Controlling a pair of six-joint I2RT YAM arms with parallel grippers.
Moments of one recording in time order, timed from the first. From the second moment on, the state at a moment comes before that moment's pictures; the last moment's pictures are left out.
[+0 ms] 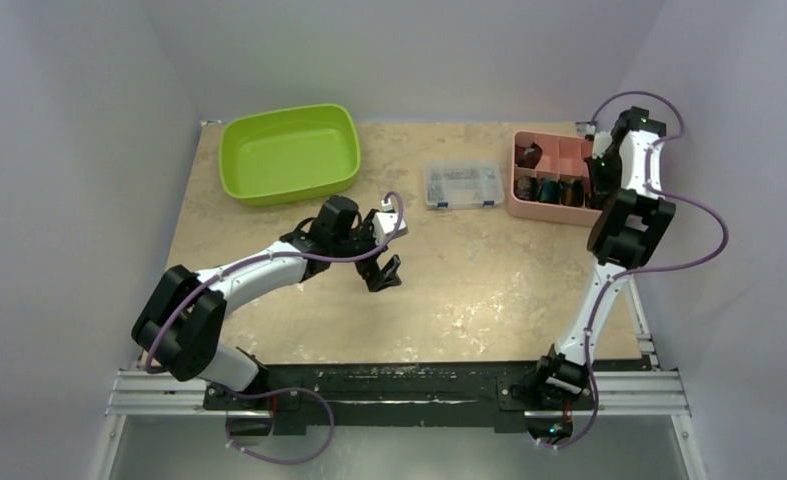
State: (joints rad) left arm -0.62 1.48 0.85 -0.07 0.55 0.27; right arm -0.37 2.38 2.28 -1.26 0.00 -0.44
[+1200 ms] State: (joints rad) left arm -0.62 1.49 0.85 -0.07 0.56 0.27; right arm -0.39 2.32 2.26 -1.27 -0.04 -0.43
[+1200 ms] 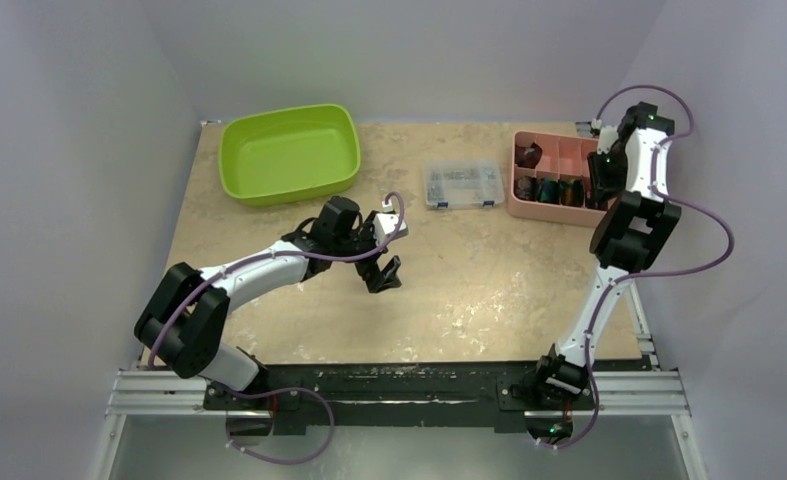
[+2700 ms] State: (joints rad) left arm -0.58 1.47 0.95 -0.19 0.53 0.23; right arm -0.39 2.20 2.35 -1.14 -0.20 -0.37
